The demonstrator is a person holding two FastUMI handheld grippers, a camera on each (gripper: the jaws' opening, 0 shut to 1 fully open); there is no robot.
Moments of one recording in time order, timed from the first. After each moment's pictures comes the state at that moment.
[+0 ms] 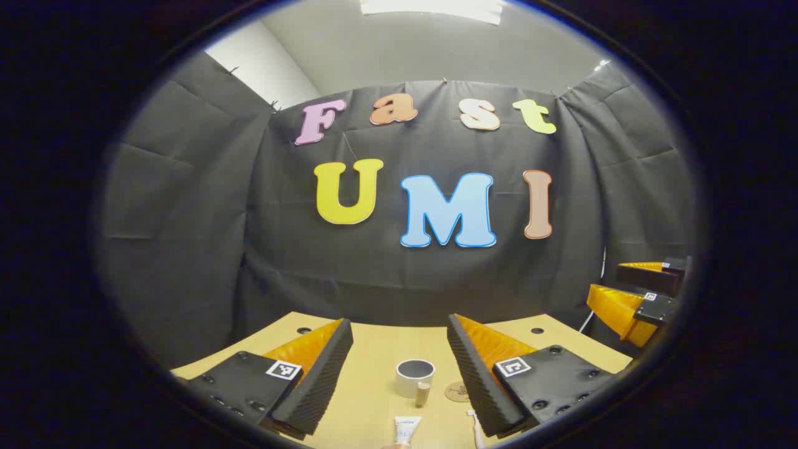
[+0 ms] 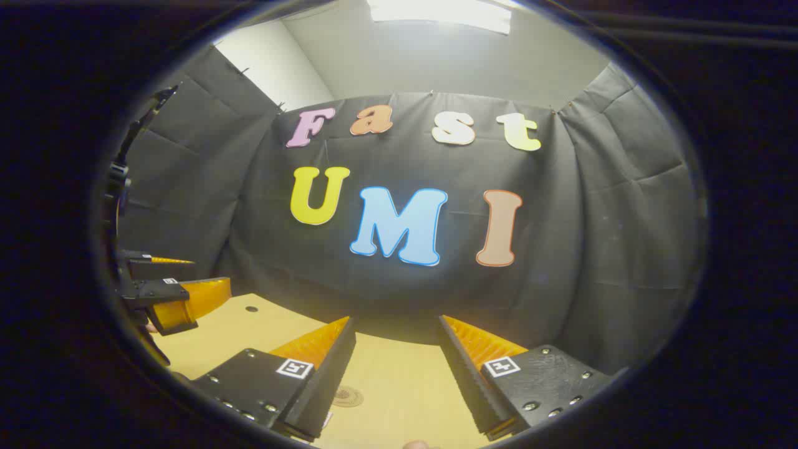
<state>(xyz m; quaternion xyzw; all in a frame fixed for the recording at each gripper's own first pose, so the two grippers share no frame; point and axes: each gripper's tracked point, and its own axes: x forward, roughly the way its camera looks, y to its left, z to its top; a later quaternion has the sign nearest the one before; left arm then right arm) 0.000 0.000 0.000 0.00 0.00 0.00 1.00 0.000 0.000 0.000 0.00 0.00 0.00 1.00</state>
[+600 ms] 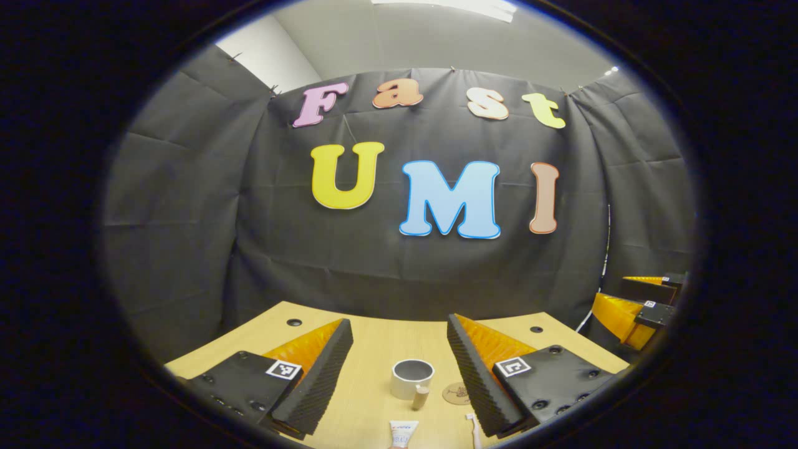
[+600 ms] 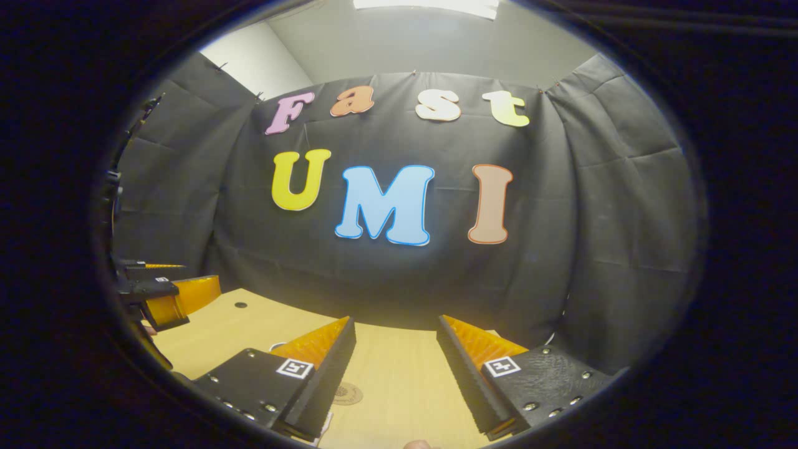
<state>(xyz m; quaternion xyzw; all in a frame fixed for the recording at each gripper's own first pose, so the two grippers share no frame) 0.050 0.012 -0.016 -0.01 0.03 -0.02 1.00 0.026 -0.008 -0.022 0.03 0.05 -0.04 1.00</state>
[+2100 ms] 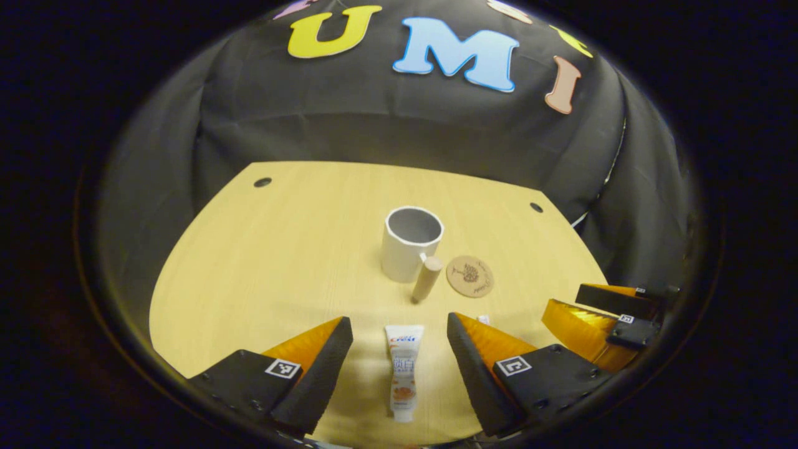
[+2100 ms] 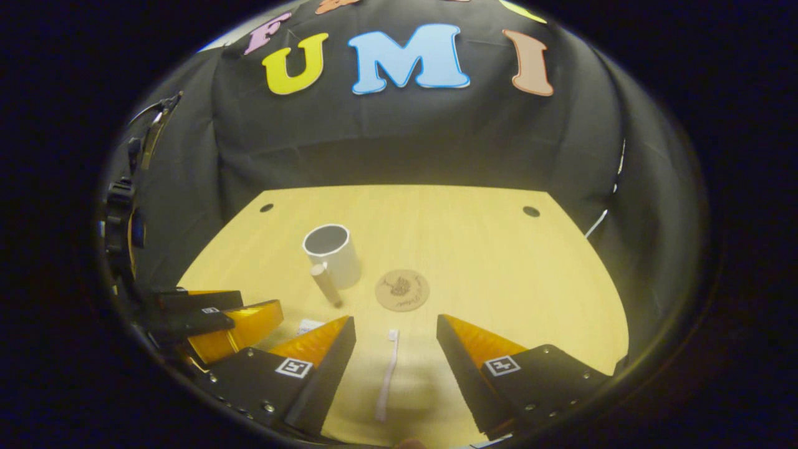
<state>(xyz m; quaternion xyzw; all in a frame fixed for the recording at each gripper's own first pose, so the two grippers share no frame) 0.041 0.026 -0.254 -0.05 0.42 -0.05 0.91 -0.002 0.102 -0.193 0.11 0.41 0.04 0.91</state>
